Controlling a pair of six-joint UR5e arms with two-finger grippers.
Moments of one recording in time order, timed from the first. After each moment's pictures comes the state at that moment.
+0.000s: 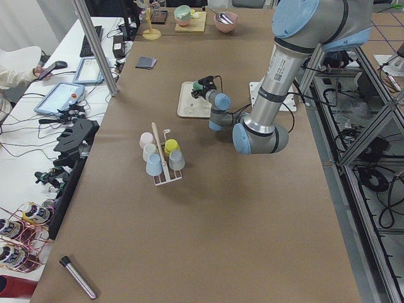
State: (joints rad) left arm -0.37 -2.17 -1.14 -3.29 -1.43 -0.40; right arm 1.49 -1.69 1.73 -1.62 2.37 0.23
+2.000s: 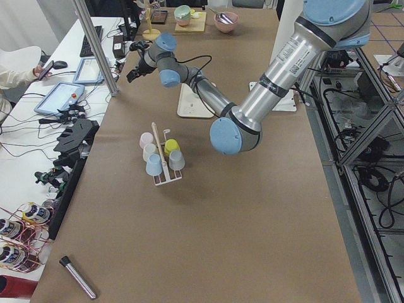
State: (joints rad) left arm -1.02 -2.24 -1.53 -2.08 -1.83 -0.41; right arm 1.50 -1.69 1.73 -1.62 2.38 0.23
